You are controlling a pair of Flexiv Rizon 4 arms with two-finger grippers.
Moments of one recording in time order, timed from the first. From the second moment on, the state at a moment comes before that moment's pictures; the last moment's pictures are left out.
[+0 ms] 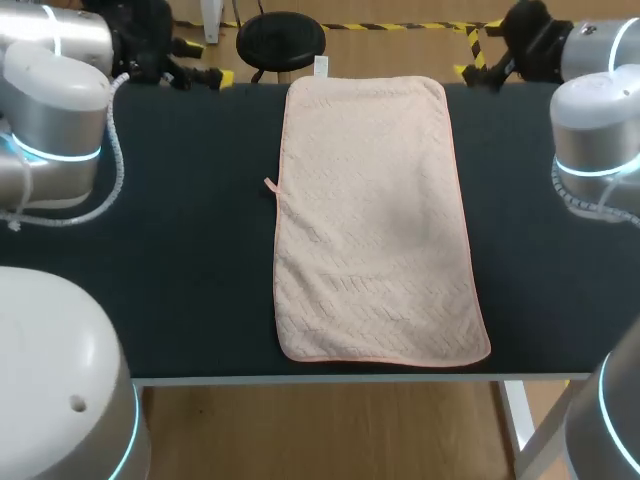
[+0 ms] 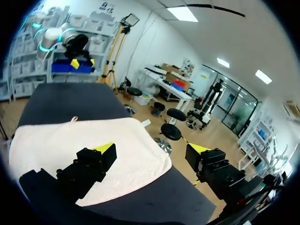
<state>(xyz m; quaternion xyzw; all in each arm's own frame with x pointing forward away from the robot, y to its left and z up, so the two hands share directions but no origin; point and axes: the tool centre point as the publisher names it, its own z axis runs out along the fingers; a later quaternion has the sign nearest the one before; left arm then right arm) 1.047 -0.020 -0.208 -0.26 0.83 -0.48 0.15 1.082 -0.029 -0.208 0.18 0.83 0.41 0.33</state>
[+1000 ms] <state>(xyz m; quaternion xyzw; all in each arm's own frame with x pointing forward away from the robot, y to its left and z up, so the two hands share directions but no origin) 1.011 -0.052 -0.228 0.04 0.97 -0.22 0.05 1.037 0.000 -0.234 -0.04 0.95 0.22 0.24</state>
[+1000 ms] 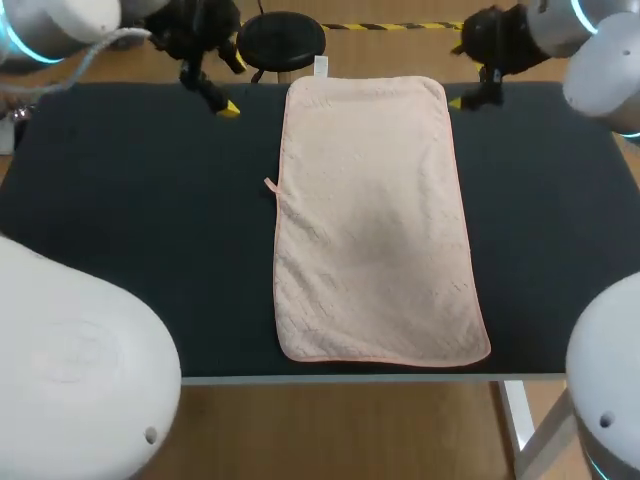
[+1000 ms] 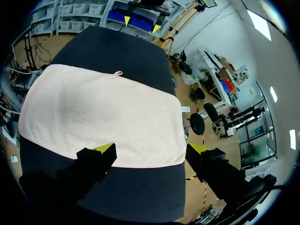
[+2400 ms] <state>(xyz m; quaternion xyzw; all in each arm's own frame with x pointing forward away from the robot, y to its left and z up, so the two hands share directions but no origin) 1.013 -0.135 -0.385 0.03 0.99 -0.12 -0.01 1.018 -0.018 -0.374 0.04 0.99 0.03 0.16</state>
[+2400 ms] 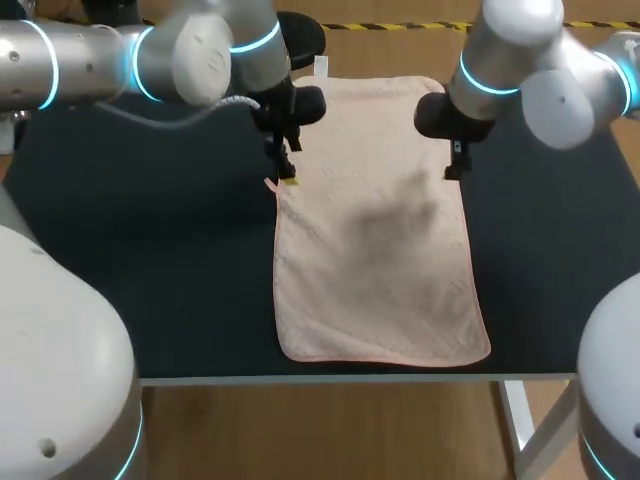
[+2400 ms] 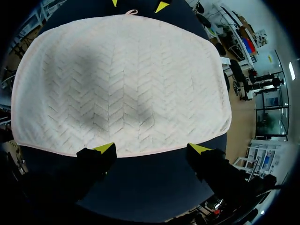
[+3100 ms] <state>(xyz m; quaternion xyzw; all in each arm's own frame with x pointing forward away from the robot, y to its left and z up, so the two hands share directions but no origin) 1.024 -0.149 -0.423 0.02 1.00 -0.09 -0.02 1.014 -0.022 -0.413 0.01 0.99 0.02 0.15</state>
